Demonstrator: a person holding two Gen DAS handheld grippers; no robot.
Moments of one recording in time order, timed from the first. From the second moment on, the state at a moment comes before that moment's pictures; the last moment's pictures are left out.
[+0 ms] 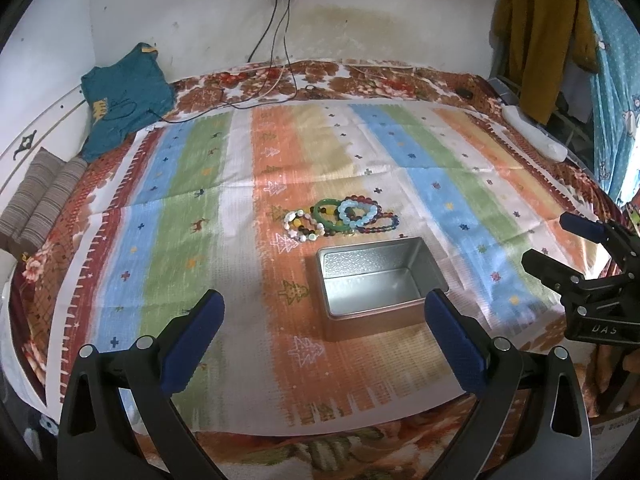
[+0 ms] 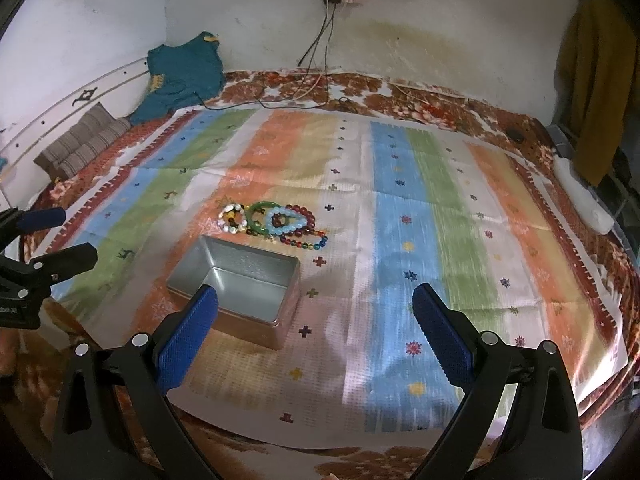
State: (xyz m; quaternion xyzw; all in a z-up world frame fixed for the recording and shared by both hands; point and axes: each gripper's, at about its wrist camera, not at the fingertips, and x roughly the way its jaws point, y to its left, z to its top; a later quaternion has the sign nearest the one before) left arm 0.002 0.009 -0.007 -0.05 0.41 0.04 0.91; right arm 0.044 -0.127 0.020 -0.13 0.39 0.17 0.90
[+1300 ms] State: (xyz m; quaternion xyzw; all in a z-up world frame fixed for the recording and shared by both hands) left arm 0.028 0.021 -0.012 -0.06 0.43 0.08 0.90; right arm 0.074 -0.119 0.012 -0.08 0.42 0.21 0.88
